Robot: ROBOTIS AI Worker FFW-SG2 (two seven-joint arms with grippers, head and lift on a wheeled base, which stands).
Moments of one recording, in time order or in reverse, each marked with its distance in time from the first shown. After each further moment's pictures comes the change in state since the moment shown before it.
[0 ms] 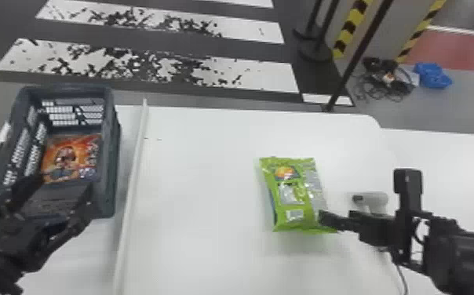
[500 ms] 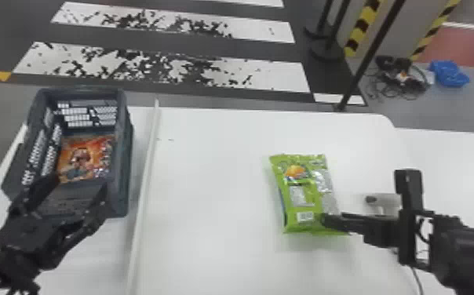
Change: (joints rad) left arm 0.001 0.001 0.001 0.001 0.000 0.000 0.000; right arm -0.050 -0.014 0.046 0.094 0.061 -0.010 0.087
